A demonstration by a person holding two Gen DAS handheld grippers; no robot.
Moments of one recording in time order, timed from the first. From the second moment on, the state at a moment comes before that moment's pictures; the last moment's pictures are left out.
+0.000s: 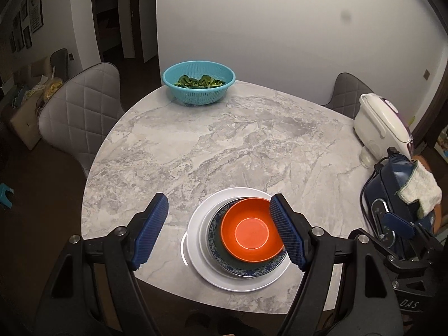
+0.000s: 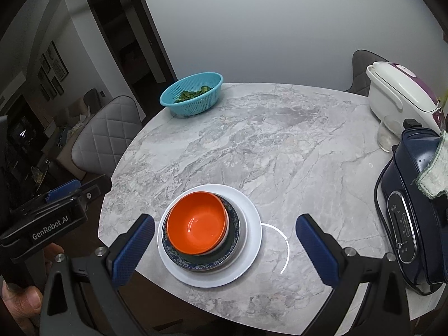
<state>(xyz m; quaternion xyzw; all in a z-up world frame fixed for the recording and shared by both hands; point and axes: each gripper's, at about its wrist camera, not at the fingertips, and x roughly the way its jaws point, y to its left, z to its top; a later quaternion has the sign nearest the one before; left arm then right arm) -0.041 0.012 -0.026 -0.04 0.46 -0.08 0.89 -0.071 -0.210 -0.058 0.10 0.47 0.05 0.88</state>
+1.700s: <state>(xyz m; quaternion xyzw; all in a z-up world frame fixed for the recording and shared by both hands) -0.023 0.006 -0.070 -0.01 0.52 -0.03 0.85 -0.056 -0.188 -0.070 0.01 0.48 -0.03 0.88</state>
